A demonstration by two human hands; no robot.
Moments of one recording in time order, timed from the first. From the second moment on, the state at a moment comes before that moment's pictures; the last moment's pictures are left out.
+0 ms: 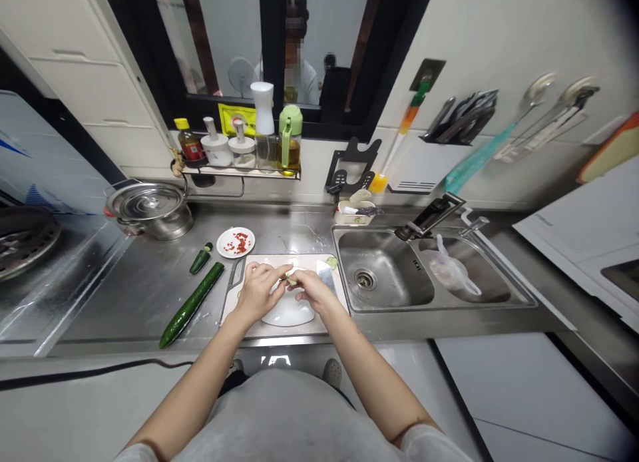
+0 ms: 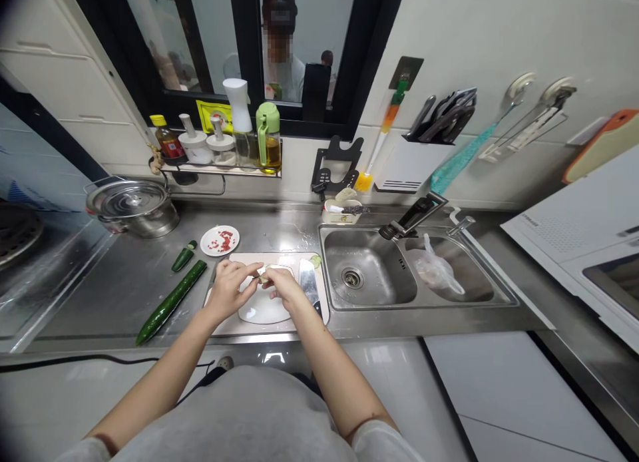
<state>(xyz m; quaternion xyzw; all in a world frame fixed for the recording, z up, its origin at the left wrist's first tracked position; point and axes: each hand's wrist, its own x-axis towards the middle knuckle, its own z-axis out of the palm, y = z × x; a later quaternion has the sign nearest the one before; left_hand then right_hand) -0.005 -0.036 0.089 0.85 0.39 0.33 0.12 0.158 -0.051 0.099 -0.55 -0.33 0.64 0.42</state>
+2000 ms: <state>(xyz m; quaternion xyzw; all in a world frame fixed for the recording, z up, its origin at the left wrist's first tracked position) 0.071 -0.017 -0.003 0.70 0.63 0.06 0.35 0.202 -0.061 -0.013 -0.78 -0.58 0.19 0.15</state>
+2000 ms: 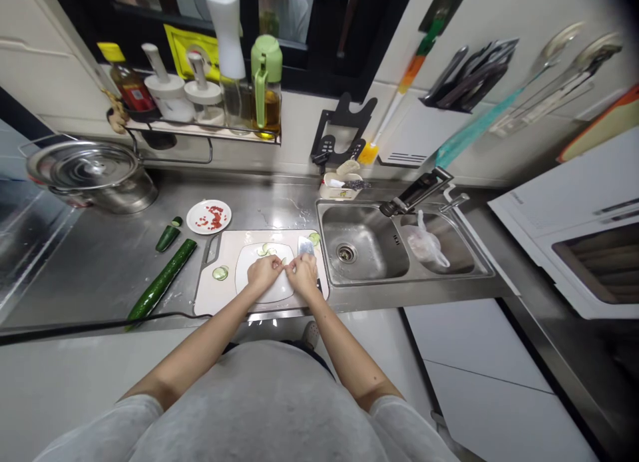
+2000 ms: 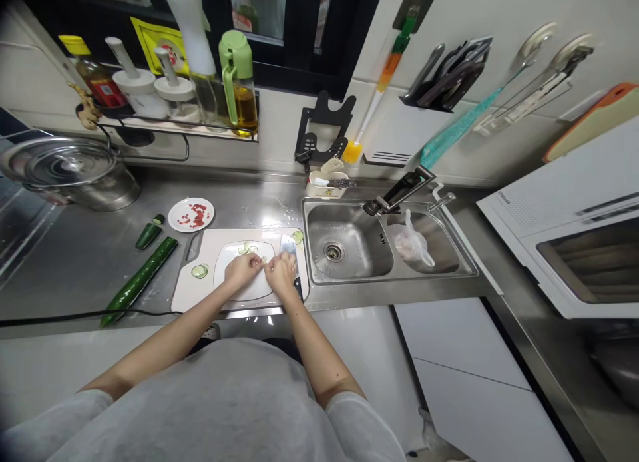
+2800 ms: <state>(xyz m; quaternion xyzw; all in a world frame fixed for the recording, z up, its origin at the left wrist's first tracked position) 0.070 -0.016 -0.016 0.78 0.56 0.08 0.25 0.188 -0.085 -0.022 -0.76 -0.62 0.08 0.18</state>
